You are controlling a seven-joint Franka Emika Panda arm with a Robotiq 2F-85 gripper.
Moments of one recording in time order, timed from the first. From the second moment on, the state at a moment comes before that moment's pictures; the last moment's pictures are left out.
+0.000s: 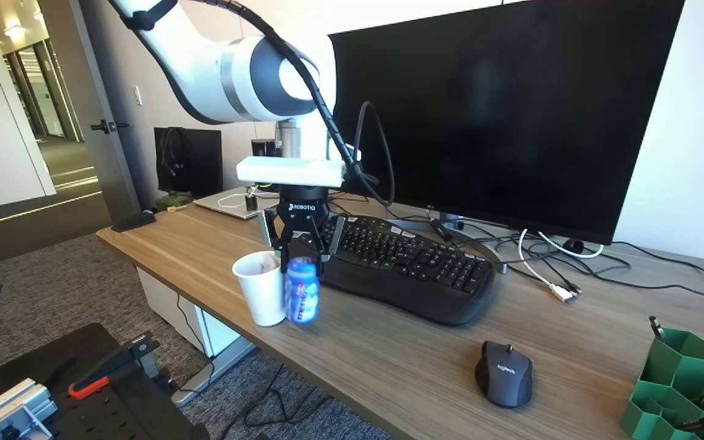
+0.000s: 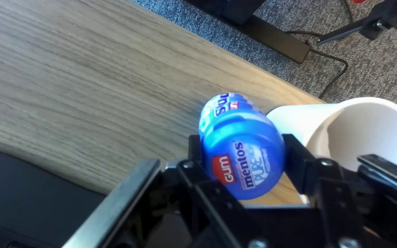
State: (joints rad) arm -0.01 0.48 0.08 -1.97 -0.14 2.25 -0.38
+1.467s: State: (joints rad) arm -0.01 0.48 0.10 -1.98 -0.14 2.25 -0.39
